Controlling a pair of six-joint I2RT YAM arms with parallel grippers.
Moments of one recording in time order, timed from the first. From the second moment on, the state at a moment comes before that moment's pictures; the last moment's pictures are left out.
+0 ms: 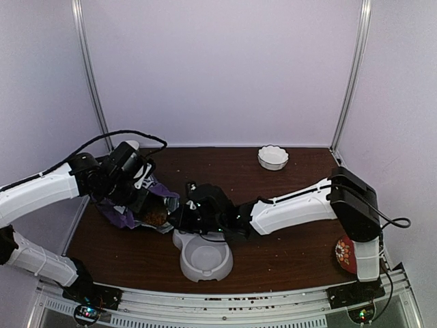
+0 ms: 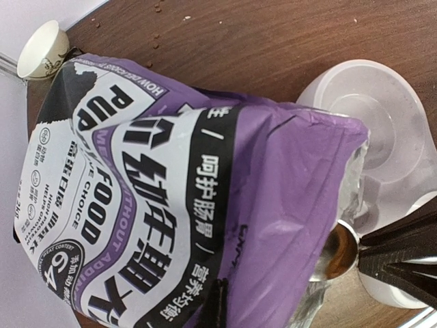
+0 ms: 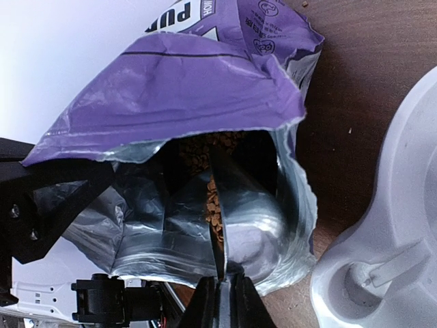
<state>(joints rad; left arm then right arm) -0.75 1.25 1.06 -0.86 -0.30 -0.23 1.17 2.08 1.41 0.24 0.02 1.07</state>
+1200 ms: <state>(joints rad) -0.69 1.11 1.01 -0.88 -0.34 -0.23 1.14 1.92 1.07 0.71 -0.09 1.23</state>
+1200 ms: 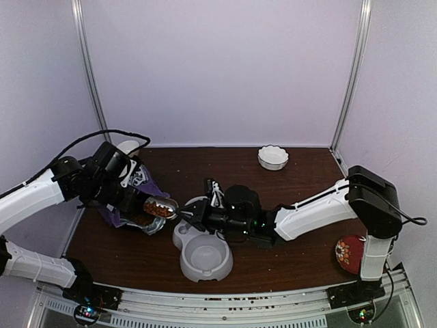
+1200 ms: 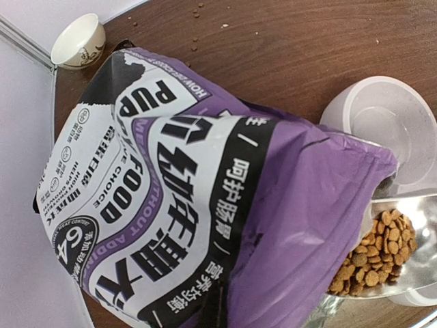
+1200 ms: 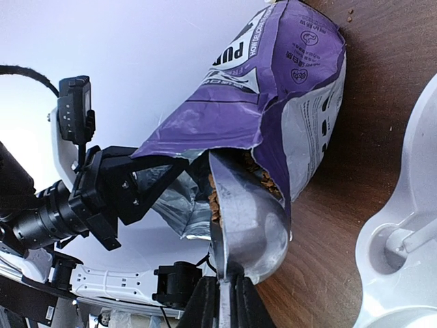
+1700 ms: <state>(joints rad) -0.67 1.11 1.01 -0.88 -0.34 -0.25 1.14 1.81 0.96 0.71 -0.16 1.25</state>
